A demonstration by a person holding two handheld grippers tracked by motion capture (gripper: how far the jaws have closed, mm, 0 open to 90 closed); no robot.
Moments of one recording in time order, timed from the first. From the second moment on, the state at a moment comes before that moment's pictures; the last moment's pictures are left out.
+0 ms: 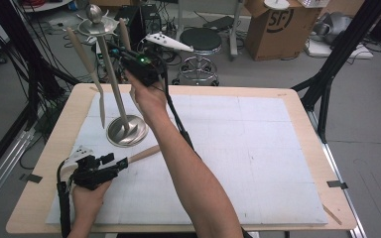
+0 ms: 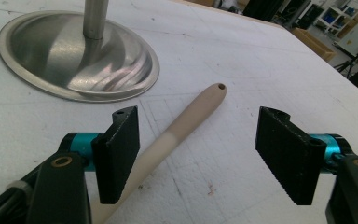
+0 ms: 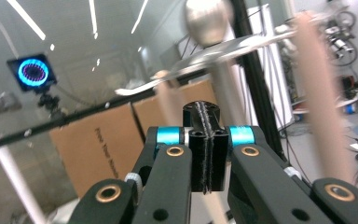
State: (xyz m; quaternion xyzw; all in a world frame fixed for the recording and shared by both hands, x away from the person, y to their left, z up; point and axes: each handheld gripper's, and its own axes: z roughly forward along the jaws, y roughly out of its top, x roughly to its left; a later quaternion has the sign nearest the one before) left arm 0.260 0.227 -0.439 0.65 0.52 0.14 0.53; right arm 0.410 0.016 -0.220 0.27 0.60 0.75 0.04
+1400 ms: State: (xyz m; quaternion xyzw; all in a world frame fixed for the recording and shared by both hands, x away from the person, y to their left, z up) left arm 0.262 0.223 -0.438 0.66 0.52 0.14 0.53; right arm 0.387 -0.014 -0.217 0.23 0.65 0.72 0.07
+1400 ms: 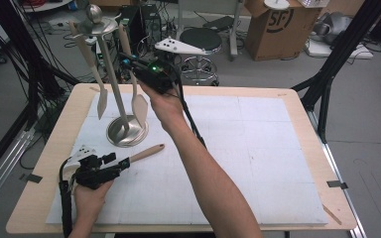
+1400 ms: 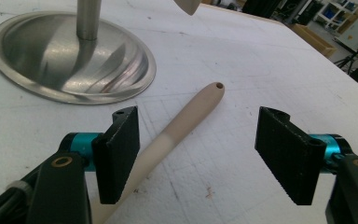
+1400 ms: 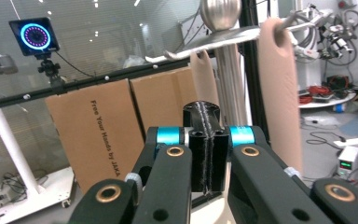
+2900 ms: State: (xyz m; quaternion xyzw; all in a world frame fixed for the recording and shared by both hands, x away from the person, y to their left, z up) left arm 0.268 0.212 -0.439 0.67 0.50 0.13 0.54; right arm 0.354 -0.163 -0.323 0.33 0.66 0.67 0.04
